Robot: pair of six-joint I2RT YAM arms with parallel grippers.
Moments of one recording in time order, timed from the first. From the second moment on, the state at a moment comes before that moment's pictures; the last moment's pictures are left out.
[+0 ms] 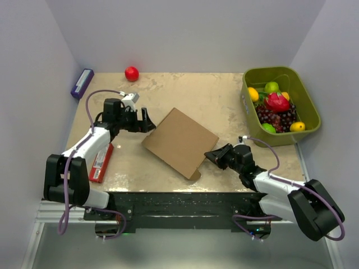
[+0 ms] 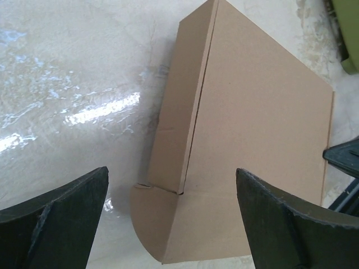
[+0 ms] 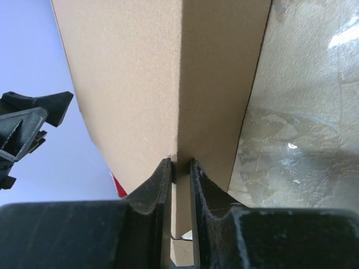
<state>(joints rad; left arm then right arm) -0.14 1.43 0.87 -0.14 0.51 -0.21 0.50 1.12 0.18 0.44 -0.12 1.30</state>
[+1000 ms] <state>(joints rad) -0.18 1.64 0.80 0.17 0.86 -0.43 0.49 0.97 0.16 0.32 -0.08 1.22</state>
